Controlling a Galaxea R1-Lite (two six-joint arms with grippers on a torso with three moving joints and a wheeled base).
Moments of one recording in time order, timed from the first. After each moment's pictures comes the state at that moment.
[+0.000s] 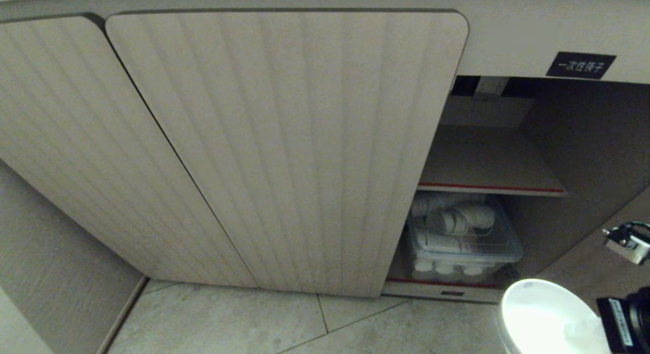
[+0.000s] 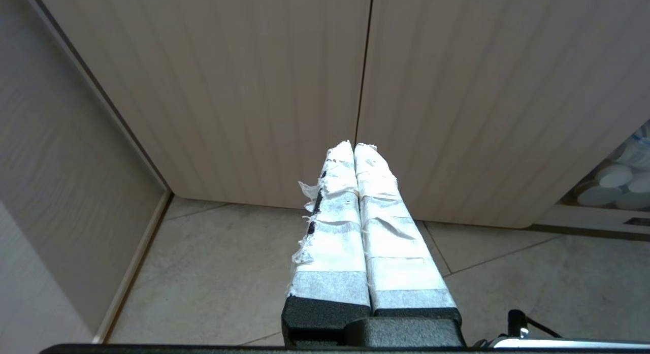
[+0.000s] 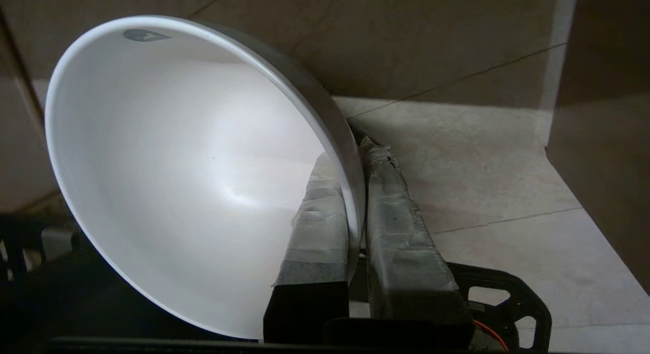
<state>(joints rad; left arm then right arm) 0.00 0.00 0.00 0.00 0.00 -0.03 0.18 1.21 -0.72 0.50 0.13 0.32</state>
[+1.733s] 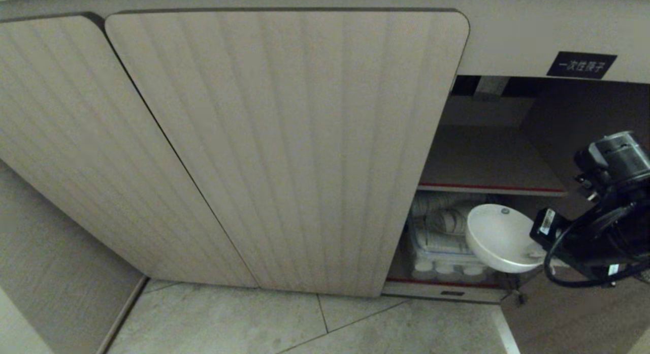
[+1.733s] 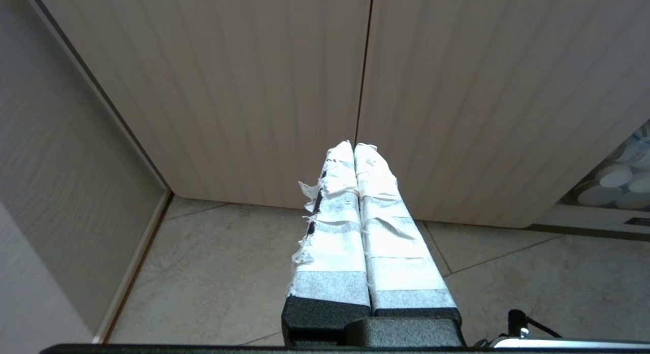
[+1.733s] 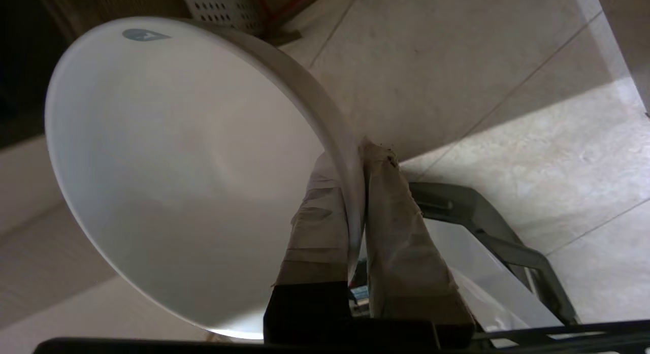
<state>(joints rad) 0.00 0.00 0.00 0.00 0.01 -0.03 0.17 1.53 -1.00 0.42 0.00 0.82</state>
